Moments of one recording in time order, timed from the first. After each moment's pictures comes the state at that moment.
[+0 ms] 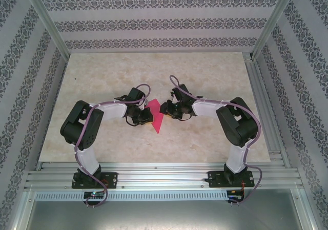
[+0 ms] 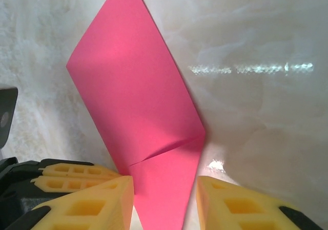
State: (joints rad) left arm -0.48 1.82 0.98 -0.34 0.47 -0.70; right arm 0.58 1.87 1.04 -0.12 -0.42 0.83
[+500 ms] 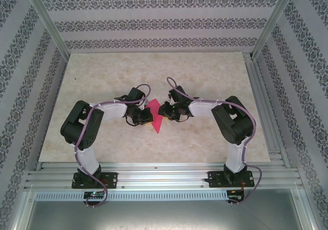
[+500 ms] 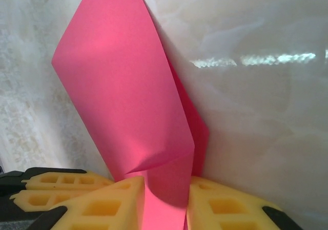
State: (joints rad) left arm -0.48 1.82 0.98 -0.34 0.47 -0.69; right arm 0.60 1.92 1.06 -0.10 -0.42 0.87
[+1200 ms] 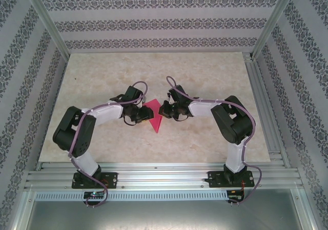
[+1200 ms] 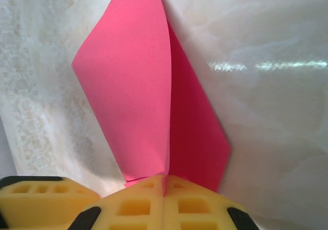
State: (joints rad) left arm -0.48 1.67 0.94 -0.34 0.42 -0.72; right arm 0.60 1.93 1.05 -0.04 -0.45 0.88
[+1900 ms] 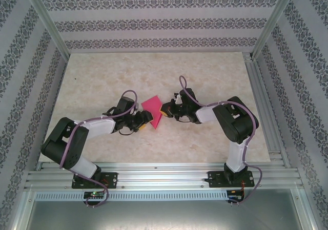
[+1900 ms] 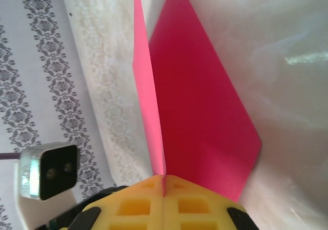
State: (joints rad) left arm -0.48 1.54 0.65 0.02 0.47 -1.03; right arm 0.52 1.91 0.84 0.47 -0.64 1.19
